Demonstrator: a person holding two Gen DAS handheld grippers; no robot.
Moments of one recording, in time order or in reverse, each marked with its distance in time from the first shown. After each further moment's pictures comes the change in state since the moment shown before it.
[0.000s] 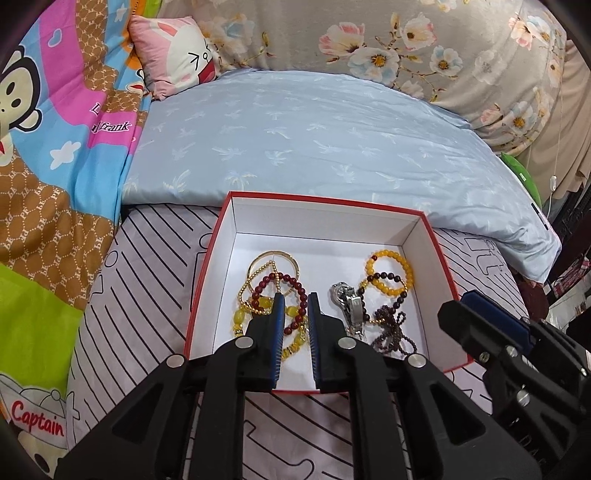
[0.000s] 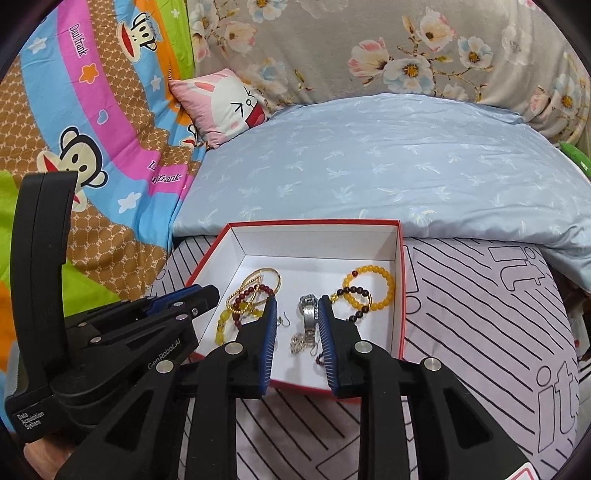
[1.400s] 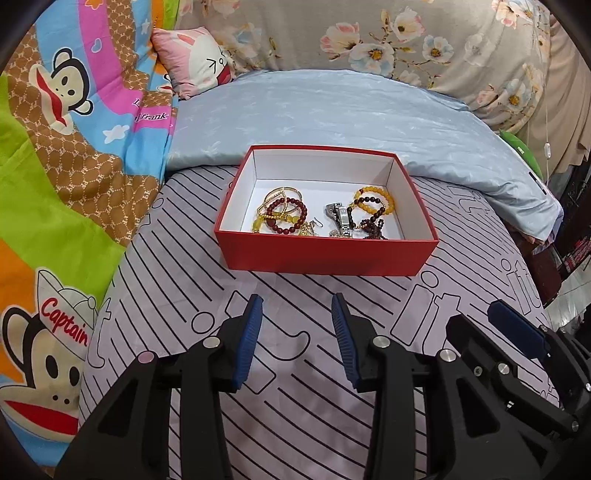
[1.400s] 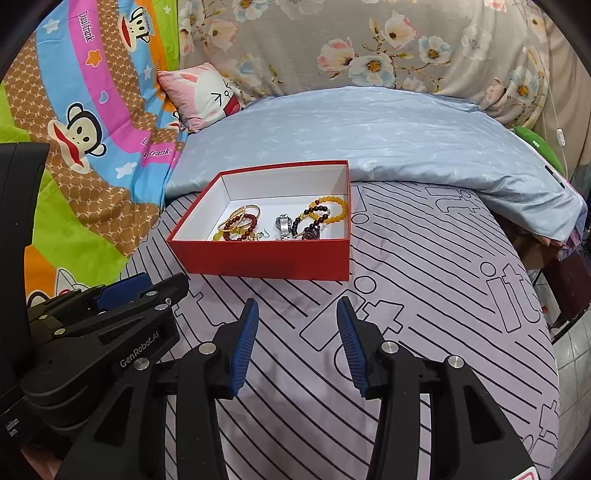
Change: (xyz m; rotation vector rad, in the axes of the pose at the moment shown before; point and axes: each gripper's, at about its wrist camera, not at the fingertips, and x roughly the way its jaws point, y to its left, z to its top) left arm -0.083 -0.025 -0.097 0.041 0.001 0.100; right arm -0.086 0.008 -0.097 0.020 0.018 -0.138
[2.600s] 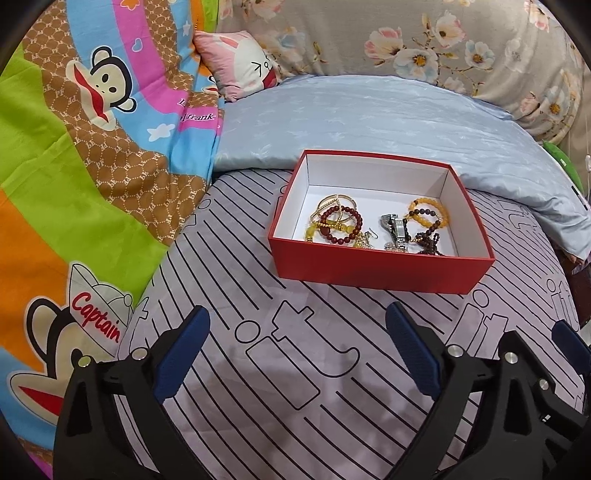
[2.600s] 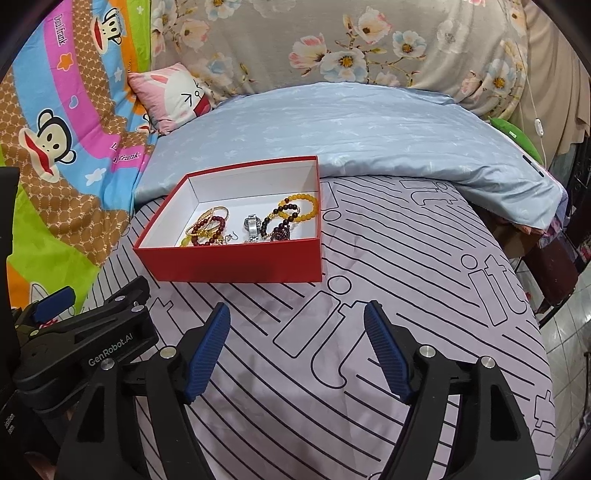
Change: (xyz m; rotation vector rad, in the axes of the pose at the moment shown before) left arm 0.011 0.016 0.004 -0.053 -0.020 0.184; right arm 0.014 -0.007 0.003 0.050 0.006 -0.102
